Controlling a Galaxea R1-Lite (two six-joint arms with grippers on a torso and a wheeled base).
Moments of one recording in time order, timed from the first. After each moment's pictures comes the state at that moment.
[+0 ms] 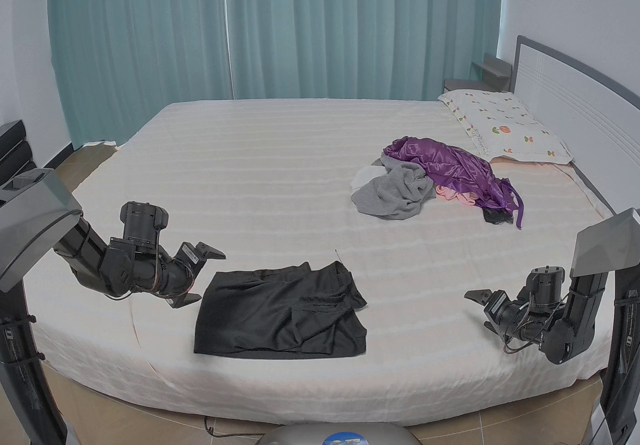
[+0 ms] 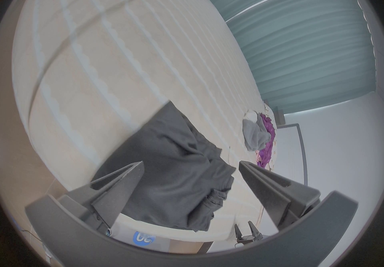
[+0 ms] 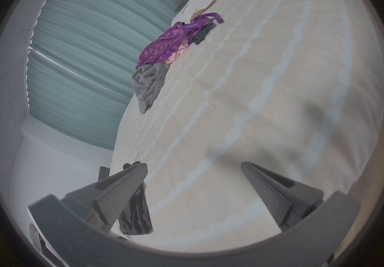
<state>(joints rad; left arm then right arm) -0.11 2.13 -0.92 -0.45 -0.29 -1.02 0.07 2.37 -0.39 -1.35 0.19 0.90</state>
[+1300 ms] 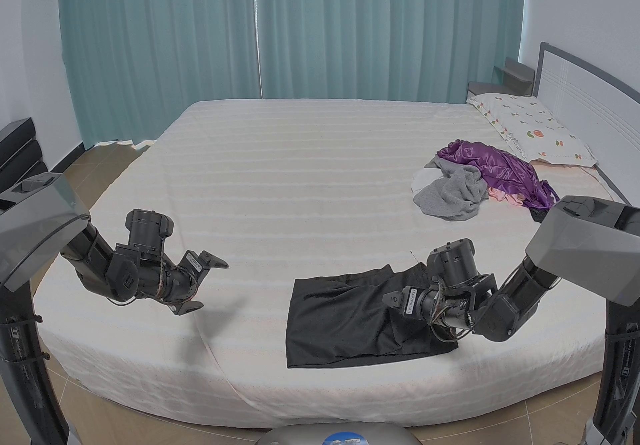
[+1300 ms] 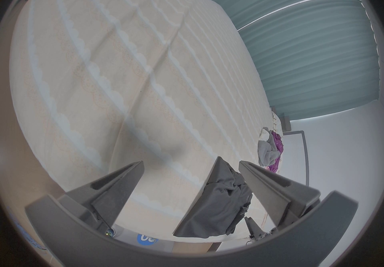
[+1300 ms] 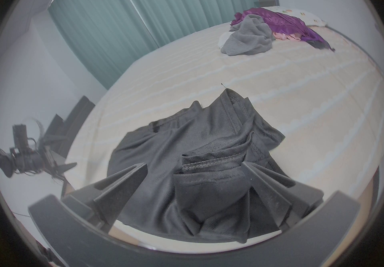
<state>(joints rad) -0.10 2.17 -0.91 -0.45 -0.28 -1.01 0.49 2.27 -0.86 -0.67 -0.13 0.59</state>
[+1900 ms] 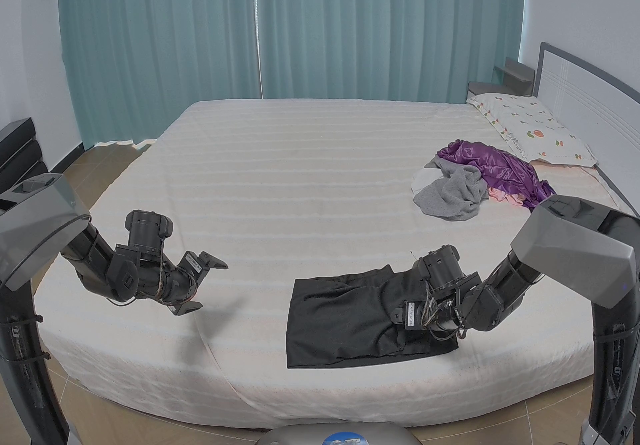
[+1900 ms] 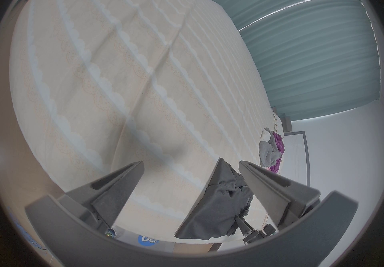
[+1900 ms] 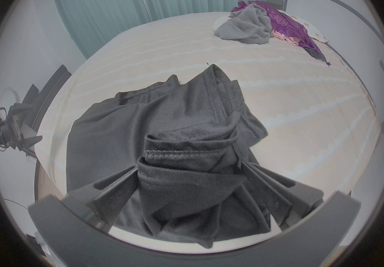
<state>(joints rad) -0.11 2.17 -0.92 -0.45 -0.27 -1.01 0.48 2.35 -1.01 -0.38 -0.22 0.46</state>
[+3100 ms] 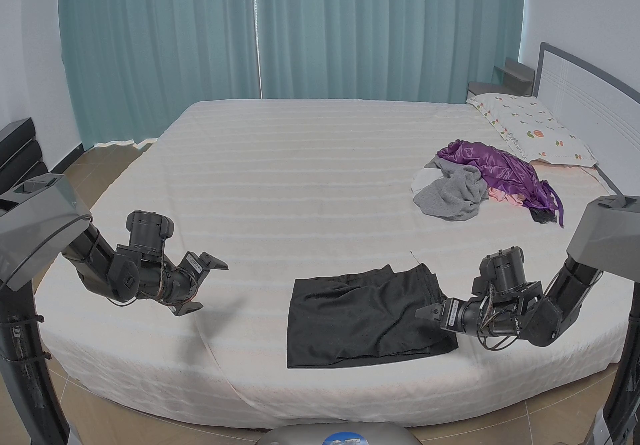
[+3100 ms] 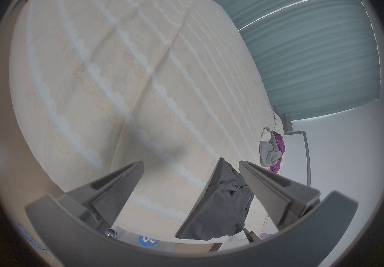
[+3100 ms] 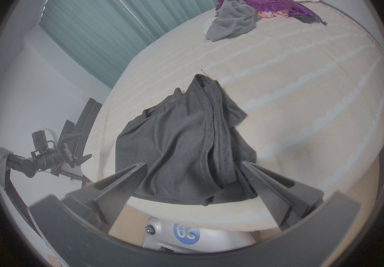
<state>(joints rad) -0.11 2.18 -0.92 -0.45 -0.27 -1.00 0.34 2.16 -0.61 -0.75 0.11 0.58</state>
